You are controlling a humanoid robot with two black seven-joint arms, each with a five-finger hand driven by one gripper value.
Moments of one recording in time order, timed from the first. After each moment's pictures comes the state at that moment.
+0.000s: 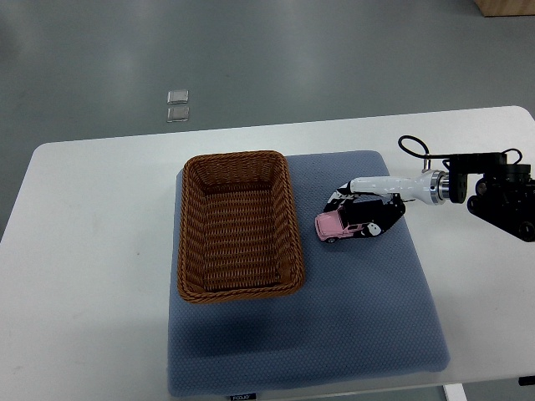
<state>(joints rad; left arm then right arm) 0.01 0.00 -0.06 -0.15 0.12 -0.02 0.00 0.95 -0.42 0.11 0.72 -1.30 0.31 0.61</state>
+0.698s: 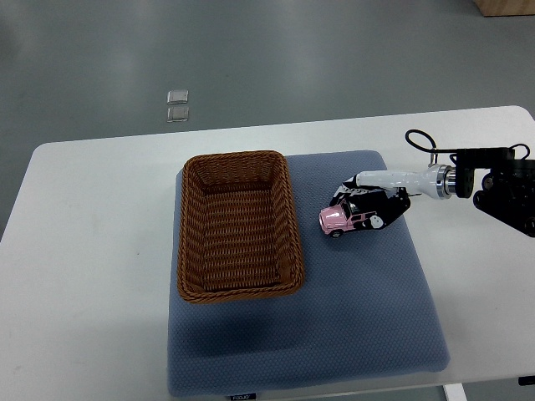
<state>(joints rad) 0.01 0.00 -0.06 -0.15 0.12 -0.02 0.00 0.96 -0.44 0.12 0.71 -1.29 0.31 0.61</state>
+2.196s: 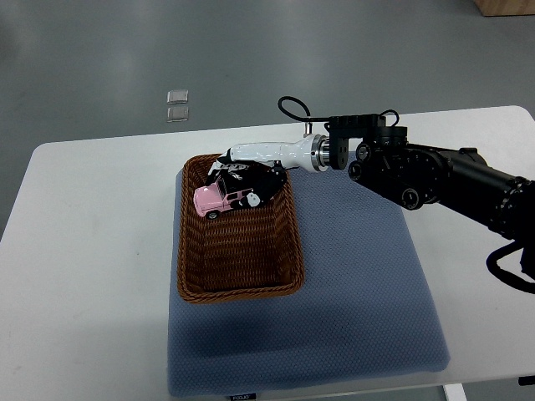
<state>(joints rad) 0.01 0.00 -0.06 -0.15 0.12 -0.02 0.00 1.14 -0.02 0.17 0.59 -1.24 0.33 0.50</state>
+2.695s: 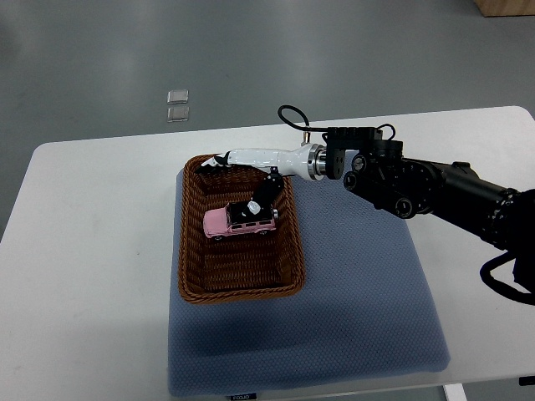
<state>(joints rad) 0.01 0.00 -0.06 -0.15 0.12 -0.02 0.00 1.11 -0.01 0.18 0.58 -1.17 0.31 0.50</state>
